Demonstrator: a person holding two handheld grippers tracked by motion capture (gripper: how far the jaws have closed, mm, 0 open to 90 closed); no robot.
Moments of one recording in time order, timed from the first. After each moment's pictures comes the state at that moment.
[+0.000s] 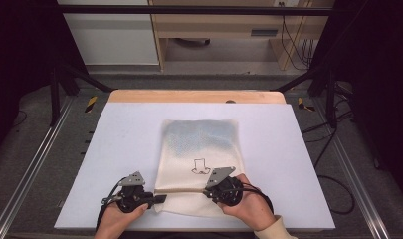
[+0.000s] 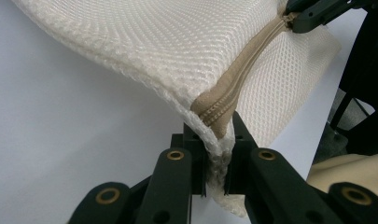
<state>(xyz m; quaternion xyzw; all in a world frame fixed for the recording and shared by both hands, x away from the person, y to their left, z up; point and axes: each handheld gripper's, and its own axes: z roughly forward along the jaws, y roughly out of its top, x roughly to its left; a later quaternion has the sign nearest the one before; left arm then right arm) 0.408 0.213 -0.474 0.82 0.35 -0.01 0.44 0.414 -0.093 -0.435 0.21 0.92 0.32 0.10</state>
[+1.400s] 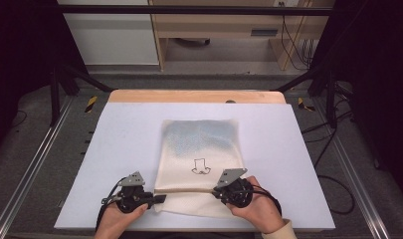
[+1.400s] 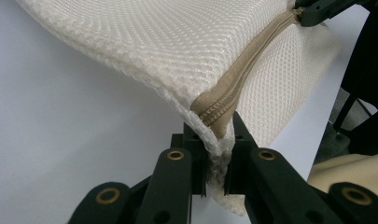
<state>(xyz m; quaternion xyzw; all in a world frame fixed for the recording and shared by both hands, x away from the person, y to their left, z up) 0.408 0.214 -0.474 0.82 0.35 -0.01 0.44 0.410 -0.116 -0.438 0.23 0.91 0.32 0.11</state>
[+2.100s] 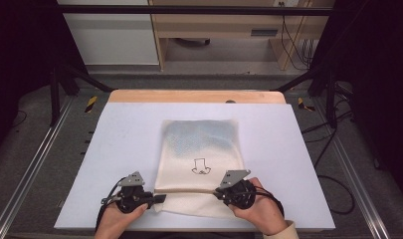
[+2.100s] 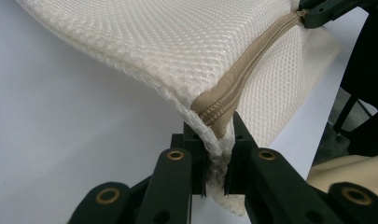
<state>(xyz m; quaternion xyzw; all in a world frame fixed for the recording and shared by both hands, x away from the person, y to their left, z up) 0.407 0.213 -0.472 0.82 0.35 -0.01 0.44 0.406 -0.123 -0.438 0.23 0.91 0.33 0.11</state>
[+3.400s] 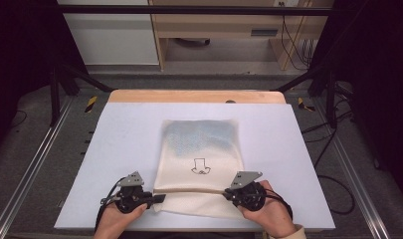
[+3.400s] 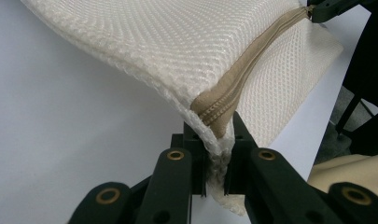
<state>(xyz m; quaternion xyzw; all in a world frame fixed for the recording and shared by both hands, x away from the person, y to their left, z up) 0.407 0.215 -0.472 0.82 0.36 0.00 0.44 0.401 -0.147 -0.441 0.26 0.90 0.33 0.12</state>
